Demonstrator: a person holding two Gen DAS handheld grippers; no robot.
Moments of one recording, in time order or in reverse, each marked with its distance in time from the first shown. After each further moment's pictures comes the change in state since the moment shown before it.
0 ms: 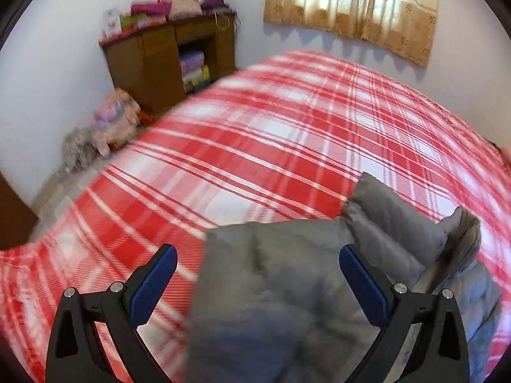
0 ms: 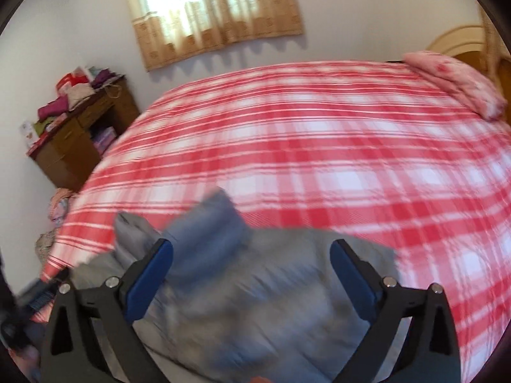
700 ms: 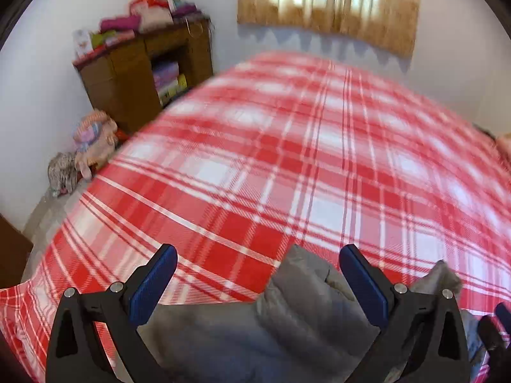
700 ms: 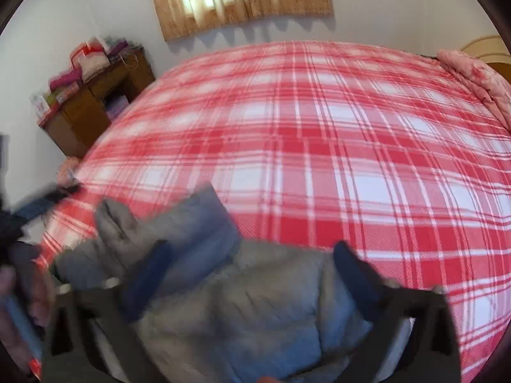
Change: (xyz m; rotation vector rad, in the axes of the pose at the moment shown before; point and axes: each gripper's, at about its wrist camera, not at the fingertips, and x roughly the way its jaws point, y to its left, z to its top) left arm 0.043 -0.092 0.070 0.100 0.014 0.000; right arm 0.037 -0.013 0.011 -0.087 0.085 0.059
